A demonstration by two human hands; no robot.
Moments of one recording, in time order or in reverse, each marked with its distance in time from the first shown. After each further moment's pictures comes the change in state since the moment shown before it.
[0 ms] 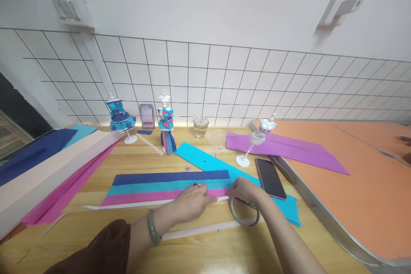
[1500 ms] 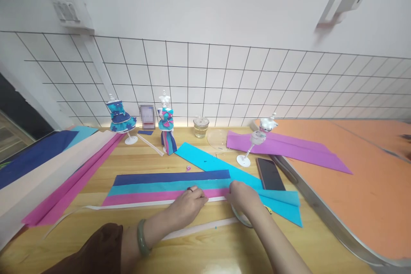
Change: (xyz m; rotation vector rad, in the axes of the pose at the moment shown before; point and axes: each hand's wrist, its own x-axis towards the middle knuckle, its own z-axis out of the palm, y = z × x) left_hand -0.022 0.000 0.005 -0.126 0.161 -0.045; right_hand -0.023 -0.023 0.017 -0.290 0.189 0.010
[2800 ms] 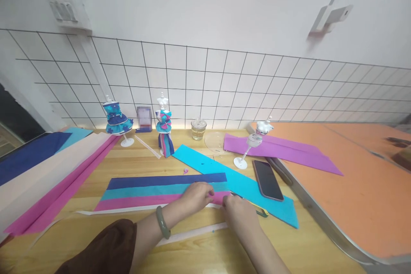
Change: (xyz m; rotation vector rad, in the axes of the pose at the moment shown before) left_hand 0.056 -0.003 0.009 -0.216 -0.064 -0.199; right_hand -0.042 -0.022 0.008 -0.112 0.132 -0.019
